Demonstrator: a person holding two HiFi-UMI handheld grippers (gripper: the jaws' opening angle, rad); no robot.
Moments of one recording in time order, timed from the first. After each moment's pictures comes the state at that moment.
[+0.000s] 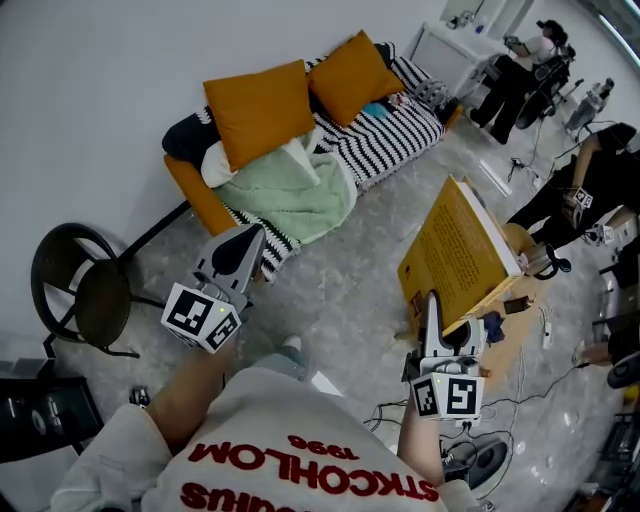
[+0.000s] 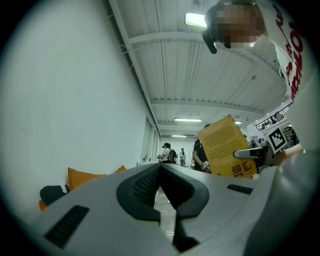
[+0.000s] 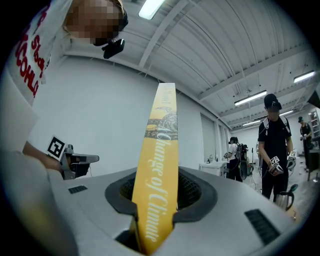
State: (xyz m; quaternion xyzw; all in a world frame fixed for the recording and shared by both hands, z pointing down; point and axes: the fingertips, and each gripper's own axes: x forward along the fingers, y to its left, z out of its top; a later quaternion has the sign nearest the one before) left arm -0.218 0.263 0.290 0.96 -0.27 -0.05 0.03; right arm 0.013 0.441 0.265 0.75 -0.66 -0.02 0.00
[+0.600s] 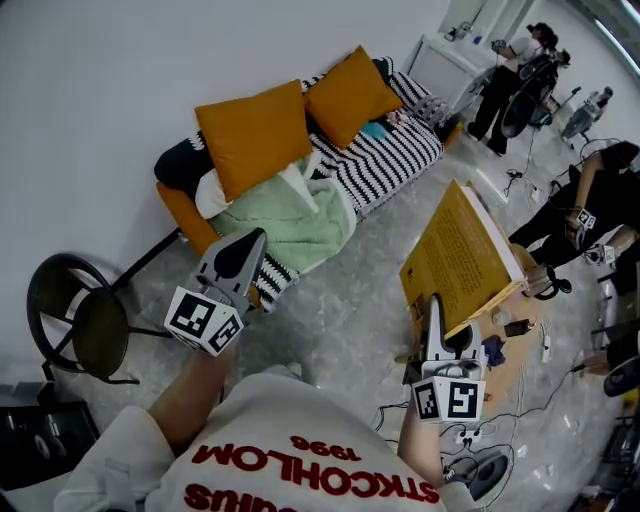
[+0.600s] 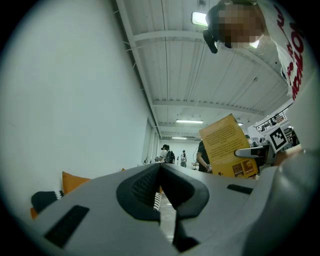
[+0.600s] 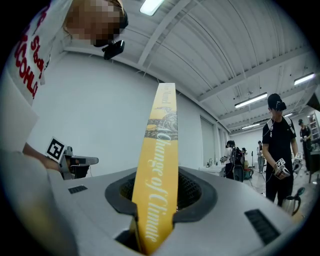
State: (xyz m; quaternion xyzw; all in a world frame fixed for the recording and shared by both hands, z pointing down) left arm -0.195 0.151 0.287 0.96 -0.27 -0.06 0.03; right arm 0.035 0.335 0.254 0.76 -0.65 -0.04 0.00
